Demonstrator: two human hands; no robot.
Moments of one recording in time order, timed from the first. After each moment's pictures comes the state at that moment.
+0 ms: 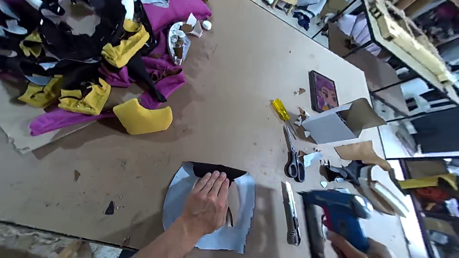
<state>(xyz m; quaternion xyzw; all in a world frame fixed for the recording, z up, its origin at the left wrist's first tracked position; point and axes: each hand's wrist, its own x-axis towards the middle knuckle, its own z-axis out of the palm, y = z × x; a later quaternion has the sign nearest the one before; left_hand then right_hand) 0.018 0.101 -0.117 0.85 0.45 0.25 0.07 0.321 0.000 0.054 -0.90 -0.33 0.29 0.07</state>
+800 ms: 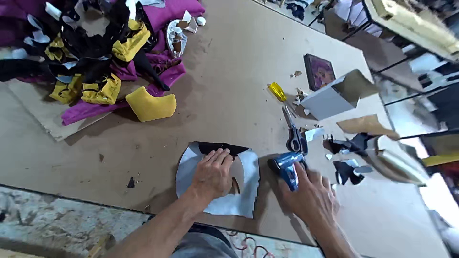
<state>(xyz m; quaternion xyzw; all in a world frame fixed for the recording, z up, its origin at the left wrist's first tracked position) 0.014 0.101 -0.105 0.85 0.45 0.23 0.16 0.258 0.012 -0.031 -0.82 -0.57 0.01 -0.01</state>
